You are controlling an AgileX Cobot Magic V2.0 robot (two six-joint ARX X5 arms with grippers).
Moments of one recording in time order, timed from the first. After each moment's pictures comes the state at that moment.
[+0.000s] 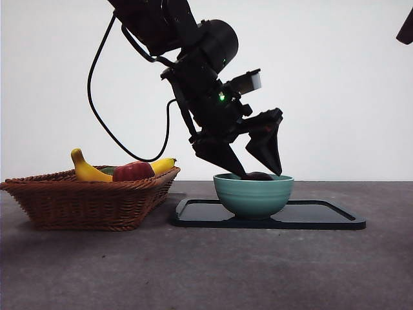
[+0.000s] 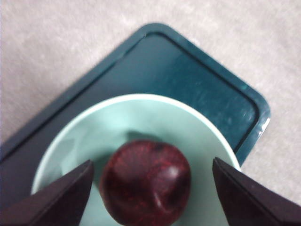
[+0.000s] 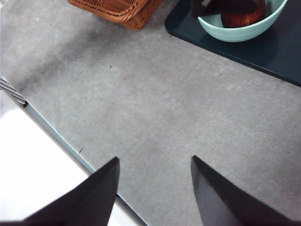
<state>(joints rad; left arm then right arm) -0.68 2.10 1.62 -0.33 0.20 0.11 0.41 0.65 0.74 -0.86 -0.44 0.10</state>
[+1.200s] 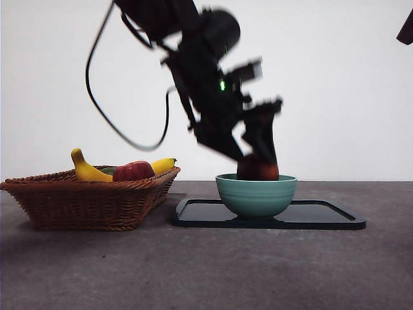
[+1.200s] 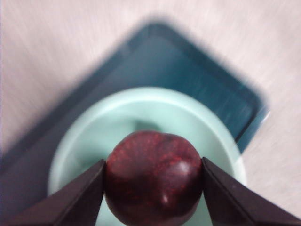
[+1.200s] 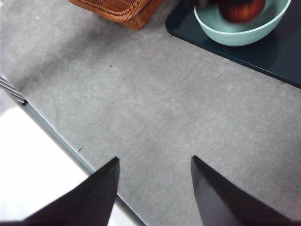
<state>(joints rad) -0.70 2.03 1.62 -0.36 0.16 0.12 0.41 0.65 0.74 -0.86 -0.44 0.09</state>
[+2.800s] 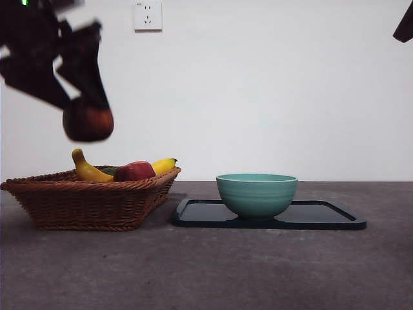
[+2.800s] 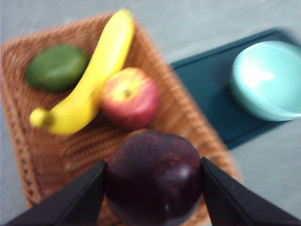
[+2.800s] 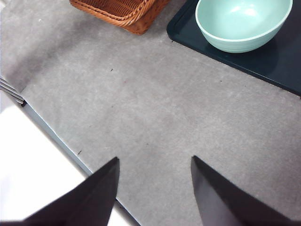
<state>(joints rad) -0.32 1.30 0.97 -0.37 0.12 0.07 0.41 0.65 0.74 -0.85 -0.44 0.08</state>
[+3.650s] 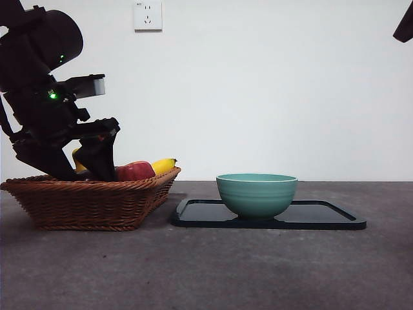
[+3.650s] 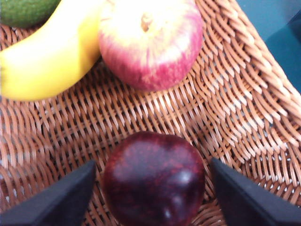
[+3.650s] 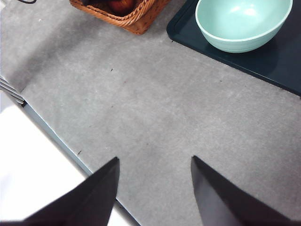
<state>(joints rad) -0.31 1.59 0.96 -0.25 0.10 0.11 0.41 0.65 0.74 -0.85 -0.44 0.08</state>
